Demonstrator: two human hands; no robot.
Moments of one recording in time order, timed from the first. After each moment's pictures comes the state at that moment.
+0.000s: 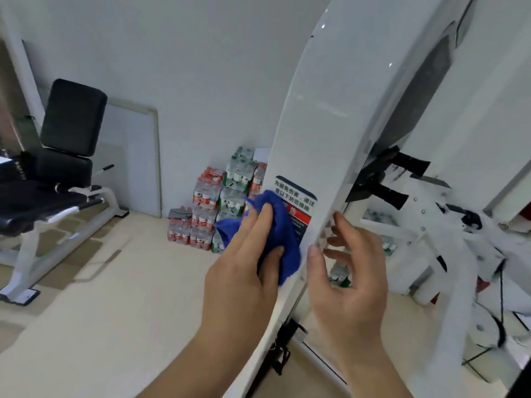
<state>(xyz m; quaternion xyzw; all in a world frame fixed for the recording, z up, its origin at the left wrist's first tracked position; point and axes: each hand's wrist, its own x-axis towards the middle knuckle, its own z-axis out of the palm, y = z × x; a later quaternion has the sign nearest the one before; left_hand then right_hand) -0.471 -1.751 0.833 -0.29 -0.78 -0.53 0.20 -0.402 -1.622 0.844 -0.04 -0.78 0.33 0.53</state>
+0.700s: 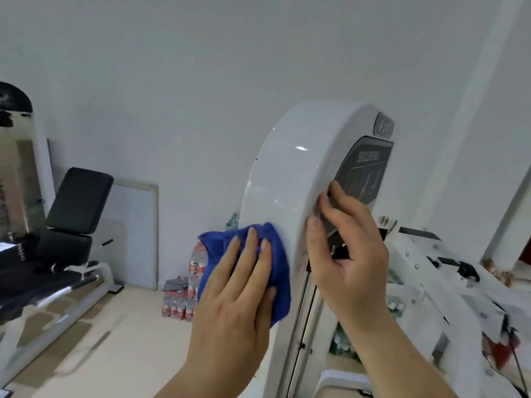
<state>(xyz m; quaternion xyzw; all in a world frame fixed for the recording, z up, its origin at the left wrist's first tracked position) -0.493 -1.727 0.891 -0.40 -0.75 -0.36 0.39 -0.435 -1.574 0.974 0.07 -0.75 0.21 0.63</state>
